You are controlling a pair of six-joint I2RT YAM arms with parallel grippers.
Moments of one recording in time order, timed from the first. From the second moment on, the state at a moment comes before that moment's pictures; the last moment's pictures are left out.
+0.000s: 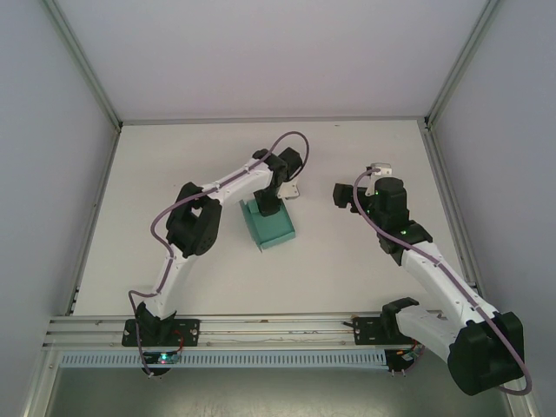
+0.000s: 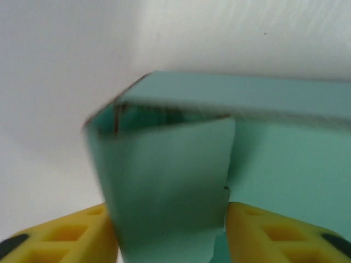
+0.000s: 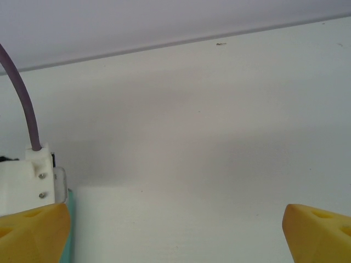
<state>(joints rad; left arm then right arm) -0.63 2.29 1.99 -1.17 -0.16 0.54 0.26 1.00 0.64 -0.12 0.03 0.32</state>
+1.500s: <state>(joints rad) -0.21 1.16 0.83 -0.49 -0.10 -0.41 0.50 2.44 2.20 -1.08 -0.56 -0.84</state>
